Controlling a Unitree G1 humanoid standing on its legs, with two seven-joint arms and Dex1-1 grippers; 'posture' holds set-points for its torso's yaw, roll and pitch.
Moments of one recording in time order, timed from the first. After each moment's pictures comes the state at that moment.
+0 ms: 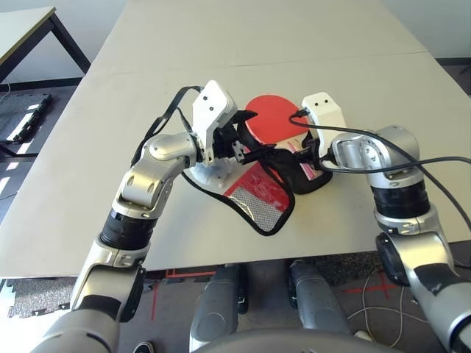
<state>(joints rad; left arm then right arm) -0.58 0.49 -0.14 -0.18 -0.27 0.49 -0.79 -0.83 -0.33 0.16 -0.07 0.31 1.58 0.29</state>
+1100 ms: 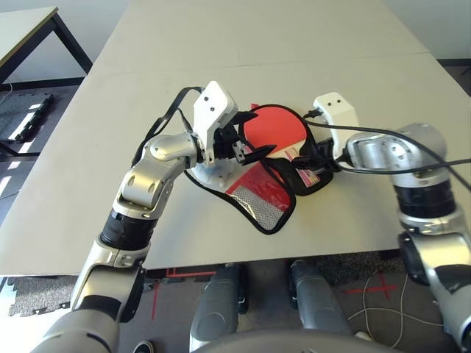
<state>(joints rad) -0.58 0.50 -0.14 -0.18 -0.27 0.50 -0.79 -0.79 -0.61 0.13 -0.22 0.59 1.58 0.37</state>
